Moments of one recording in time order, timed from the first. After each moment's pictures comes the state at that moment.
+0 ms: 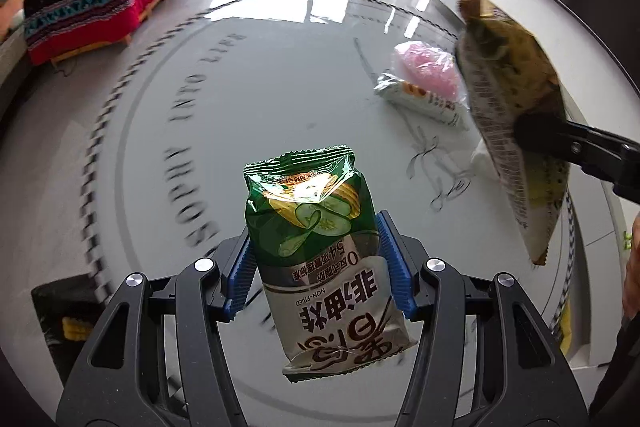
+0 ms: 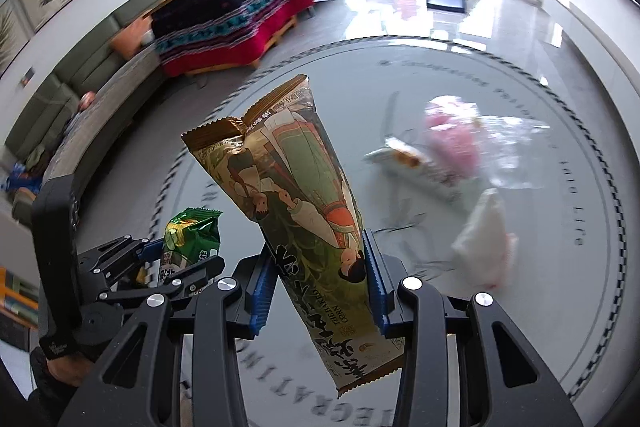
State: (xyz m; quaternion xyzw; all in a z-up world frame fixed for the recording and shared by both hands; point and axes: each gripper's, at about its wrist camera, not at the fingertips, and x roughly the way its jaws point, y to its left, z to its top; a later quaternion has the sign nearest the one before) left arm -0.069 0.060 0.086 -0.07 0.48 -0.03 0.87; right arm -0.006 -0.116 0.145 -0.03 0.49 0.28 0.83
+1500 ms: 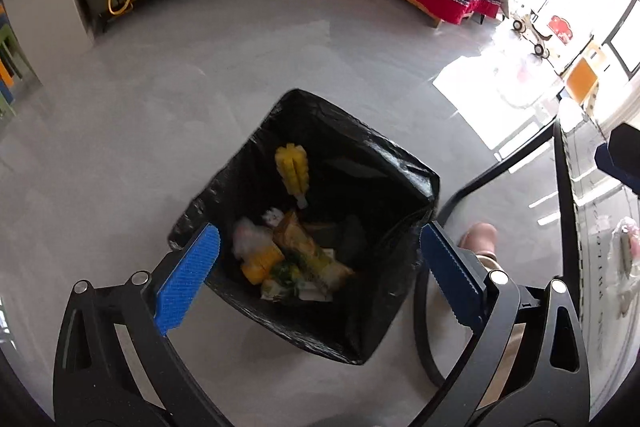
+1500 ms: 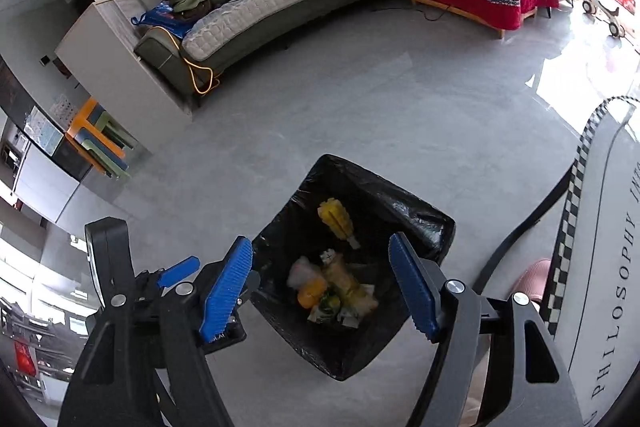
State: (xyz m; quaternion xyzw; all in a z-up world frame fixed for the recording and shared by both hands) left arm -0.391 0.357 0.023 -0.31 0.41 0.37 0.77; right arm -0.225 0.258 0.114 -0.15 0.49 0.55 0.66
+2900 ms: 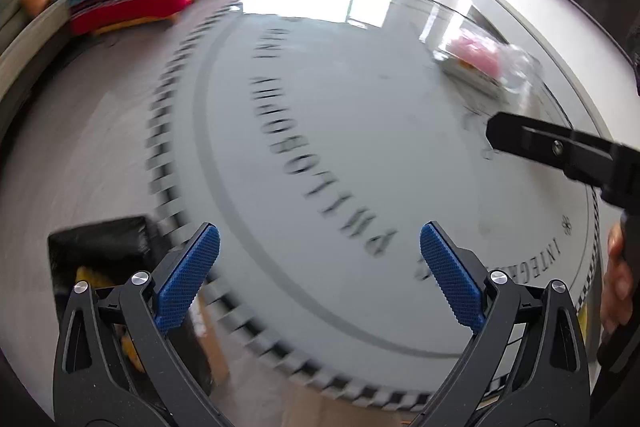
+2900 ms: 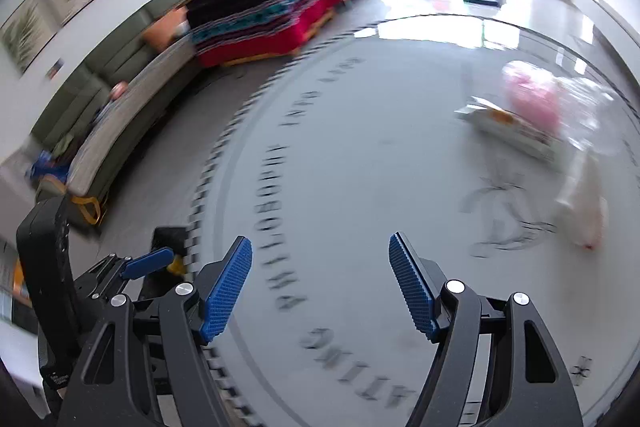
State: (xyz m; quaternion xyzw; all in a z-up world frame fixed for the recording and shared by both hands) left arm -0.121 0.082 0.065 -0.08 0.49 0.02 0.87; right arm -0.035 -0.094 0.104 0.02 0.49 0.30 0.82
